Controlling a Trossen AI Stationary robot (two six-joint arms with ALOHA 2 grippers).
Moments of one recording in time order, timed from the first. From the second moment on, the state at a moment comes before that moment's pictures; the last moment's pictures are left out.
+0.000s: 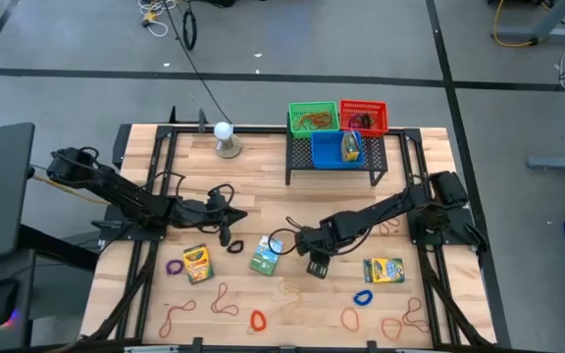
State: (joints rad) left arm -0.22 1.23 0.20 0.66 -0.45 -0.37; right arm 0.26 1.88 1.20 -0.68 -0.06 0.63
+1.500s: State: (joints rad) left arm -0.21 1.23 0.20 0.71 -0.45 -0.38; right arm 0.24 1.48 1.23 -0.71 0.14 1.03
